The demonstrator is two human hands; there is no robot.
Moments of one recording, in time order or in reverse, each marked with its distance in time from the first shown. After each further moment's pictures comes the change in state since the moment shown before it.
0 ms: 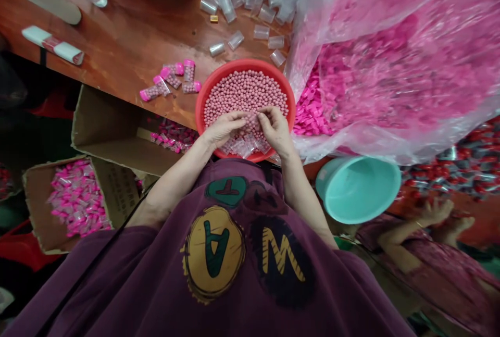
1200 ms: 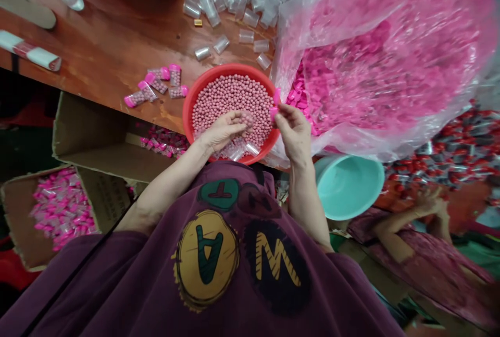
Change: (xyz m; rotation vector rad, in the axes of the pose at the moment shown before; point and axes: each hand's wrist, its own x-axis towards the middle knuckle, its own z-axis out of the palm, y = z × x) left_hand 0.013 -0.007 0.026 0.040 -0.097 0.048; right_hand -0.016 0.022 -0.064 0.100 0.293 0.081
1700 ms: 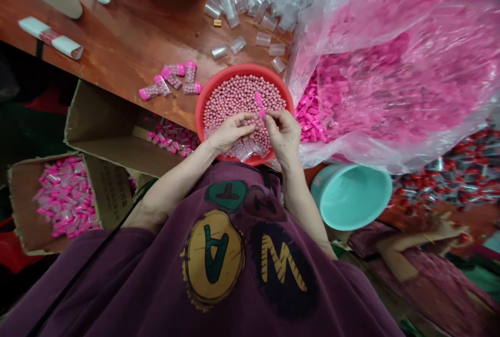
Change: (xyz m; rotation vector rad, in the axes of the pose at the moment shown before) left_hand -0.017 0.002 0.000 0.026 0.067 0.034; right_hand -0.009 -0.051 0.053 -0.189 -0.042 -0.217
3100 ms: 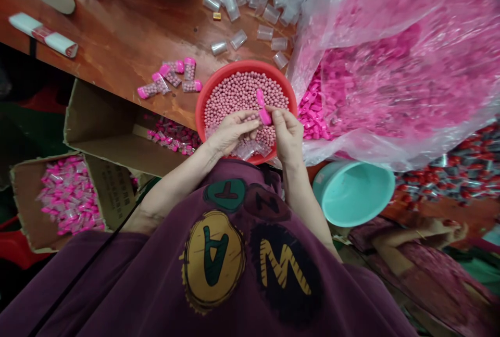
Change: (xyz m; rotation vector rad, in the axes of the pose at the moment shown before) left_hand -0.013 0.012 0.019 -0.099 0.004 0.034; right_hand 0.000 0.001 0.012 0.256 -0.008 0.114
